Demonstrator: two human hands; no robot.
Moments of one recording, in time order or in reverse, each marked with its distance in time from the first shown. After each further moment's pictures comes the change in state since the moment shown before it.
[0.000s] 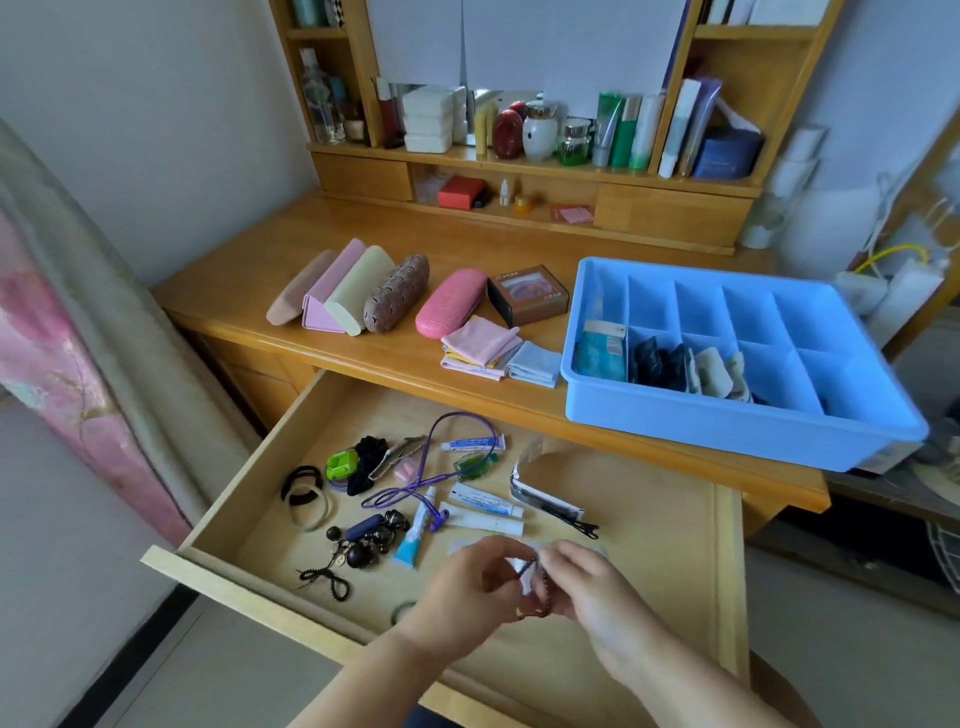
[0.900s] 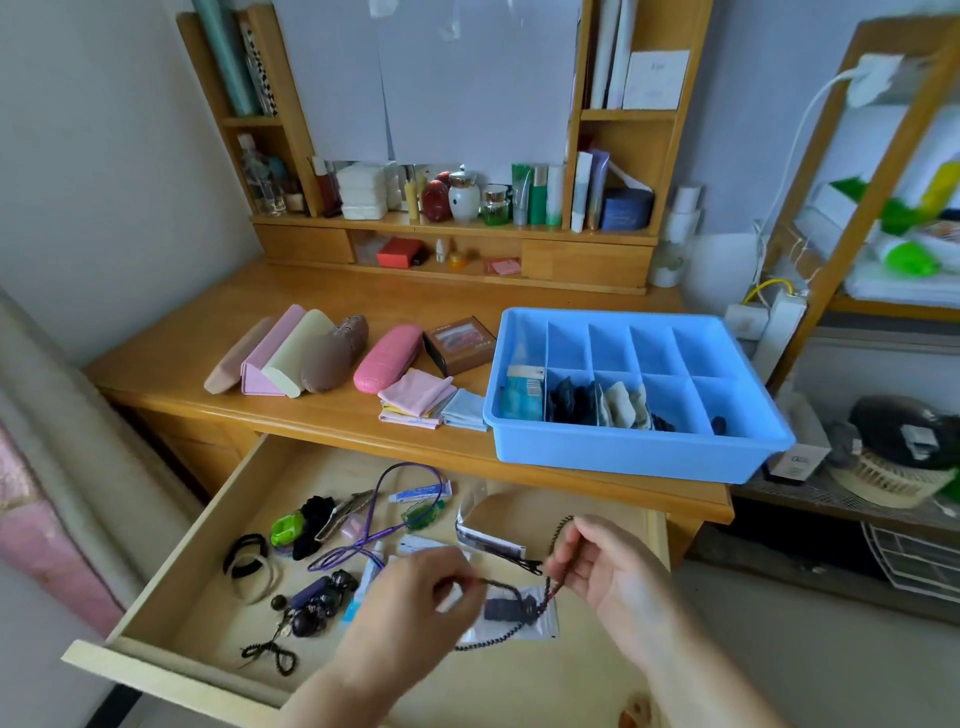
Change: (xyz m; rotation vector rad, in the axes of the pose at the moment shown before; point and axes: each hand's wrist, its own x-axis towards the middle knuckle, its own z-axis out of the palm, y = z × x) left_hand -0.016 0.064 -0.005 0.543 0.267 0.358; right_hand -0.022 -0.044 -0.071 0.525 0.067 -0.167
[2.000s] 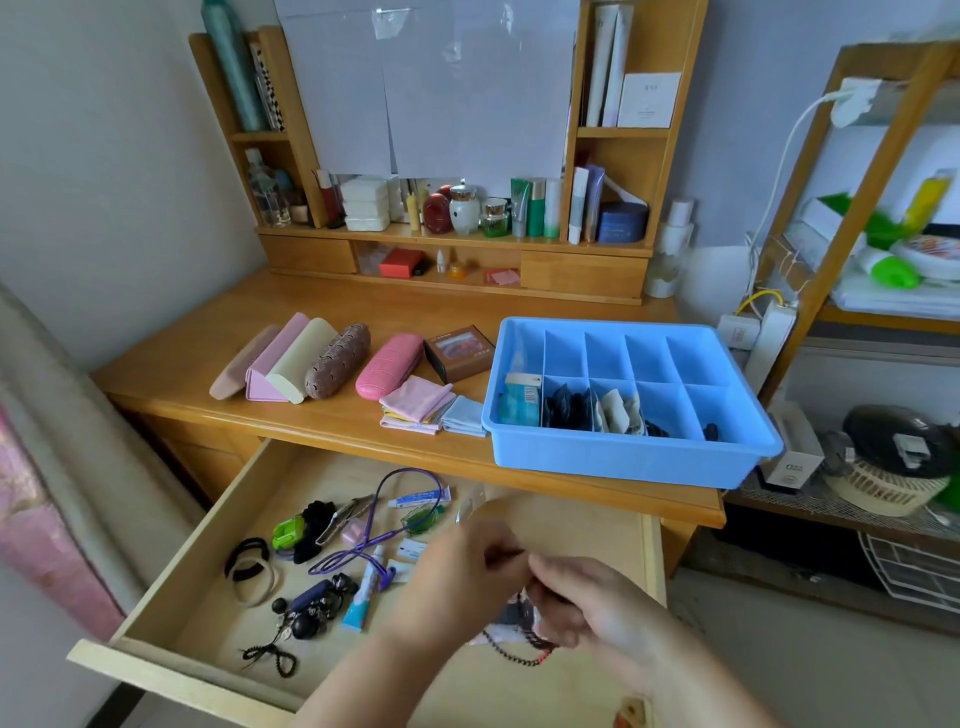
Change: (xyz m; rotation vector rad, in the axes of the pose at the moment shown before) left_hand 0.026 0.046 0.010 -0.179 -0.107 -0.079; right_hand -0.024 -0.007 0.016 -0.394 -0.188 0.183
